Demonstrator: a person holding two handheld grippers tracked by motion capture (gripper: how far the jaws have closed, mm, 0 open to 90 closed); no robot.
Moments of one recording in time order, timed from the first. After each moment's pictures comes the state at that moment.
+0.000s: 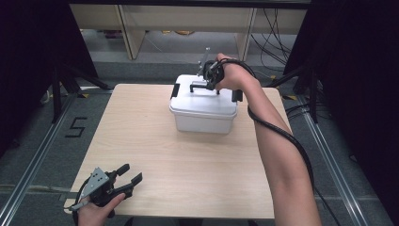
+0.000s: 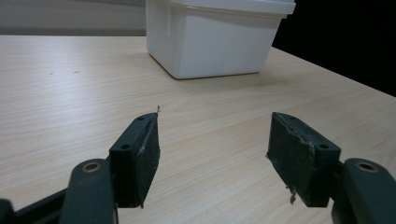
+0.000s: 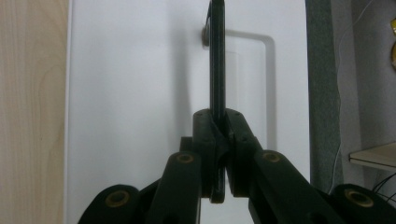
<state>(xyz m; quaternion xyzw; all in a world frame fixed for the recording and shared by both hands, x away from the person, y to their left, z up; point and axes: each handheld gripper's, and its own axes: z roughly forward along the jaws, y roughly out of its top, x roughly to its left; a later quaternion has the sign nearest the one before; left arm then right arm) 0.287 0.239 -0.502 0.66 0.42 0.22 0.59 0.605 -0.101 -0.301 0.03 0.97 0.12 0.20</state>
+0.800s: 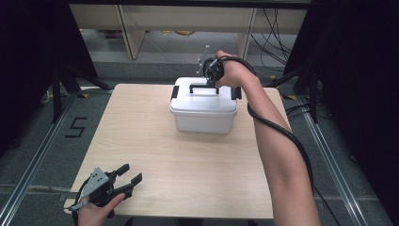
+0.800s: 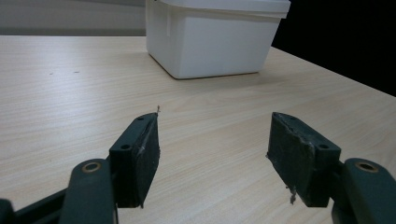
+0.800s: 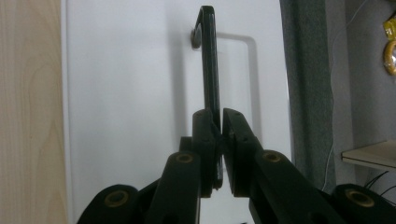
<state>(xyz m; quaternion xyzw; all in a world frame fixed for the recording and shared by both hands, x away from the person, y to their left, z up) 0.286 0.239 -0.501 0.66 0.42 0.22 0.58 0.610 -0.100 -0.296 0.02 0.97 0.12 0.20</state>
